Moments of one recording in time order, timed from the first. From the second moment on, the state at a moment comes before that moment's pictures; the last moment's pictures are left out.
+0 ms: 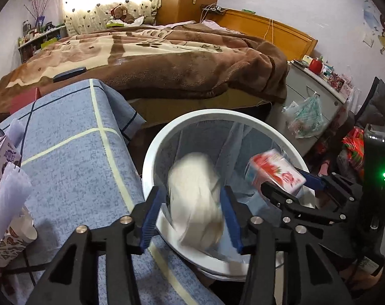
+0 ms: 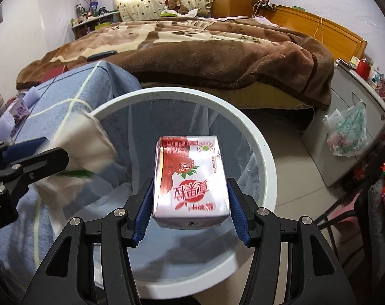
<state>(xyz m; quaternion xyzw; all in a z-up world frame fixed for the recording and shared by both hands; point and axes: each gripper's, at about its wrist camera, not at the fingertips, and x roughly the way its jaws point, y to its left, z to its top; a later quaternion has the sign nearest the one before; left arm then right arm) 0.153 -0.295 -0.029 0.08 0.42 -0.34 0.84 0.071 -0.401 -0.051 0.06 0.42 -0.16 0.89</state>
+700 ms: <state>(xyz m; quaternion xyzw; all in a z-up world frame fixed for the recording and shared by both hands) 0.138 -0.224 0.001 0.05 0.39 -0.29 0.87 0.053 -0.377 -0.019 0.07 0.36 -0.16 0.92</state>
